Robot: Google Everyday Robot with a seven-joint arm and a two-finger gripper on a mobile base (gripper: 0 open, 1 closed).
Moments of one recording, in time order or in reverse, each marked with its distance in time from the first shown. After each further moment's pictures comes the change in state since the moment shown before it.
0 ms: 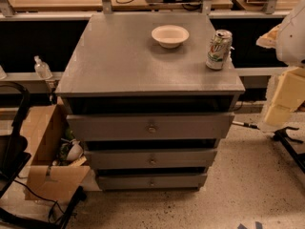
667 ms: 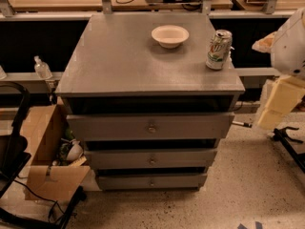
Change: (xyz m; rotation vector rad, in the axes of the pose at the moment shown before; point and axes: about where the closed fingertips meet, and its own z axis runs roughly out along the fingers) arm 0.001 -0.005 0.019 0.023 -0.036 -0.012
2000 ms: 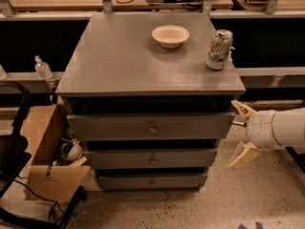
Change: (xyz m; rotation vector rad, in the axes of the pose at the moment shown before) arm 0.068 0.005 0.219 0.129 -0.384 -0.055
